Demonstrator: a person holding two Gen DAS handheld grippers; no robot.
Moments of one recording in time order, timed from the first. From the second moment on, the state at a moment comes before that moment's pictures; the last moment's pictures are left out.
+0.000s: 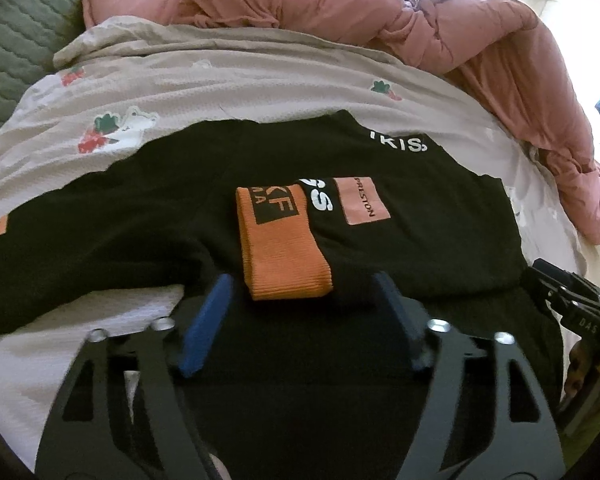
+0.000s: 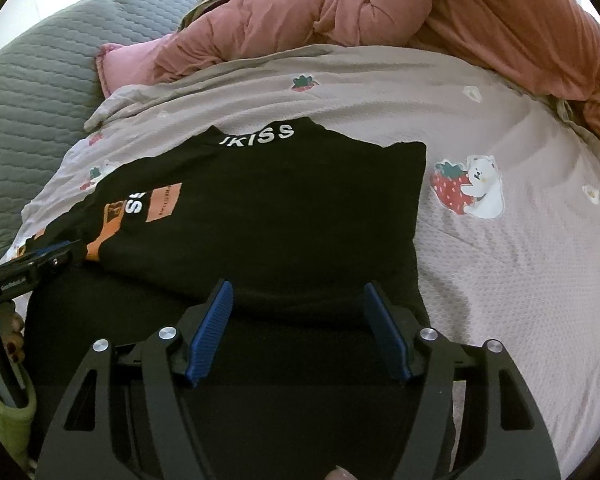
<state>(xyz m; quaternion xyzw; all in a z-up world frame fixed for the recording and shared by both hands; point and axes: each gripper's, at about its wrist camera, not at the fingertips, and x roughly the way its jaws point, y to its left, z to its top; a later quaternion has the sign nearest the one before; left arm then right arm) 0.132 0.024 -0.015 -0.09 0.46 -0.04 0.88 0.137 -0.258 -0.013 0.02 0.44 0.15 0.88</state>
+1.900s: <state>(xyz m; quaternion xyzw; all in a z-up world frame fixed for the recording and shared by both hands) 0.042 0.206 0.023 -0.17 0.35 0.17 0.90 0.113 -0.081 0.050 -0.07 0.37 0.25 0.89</state>
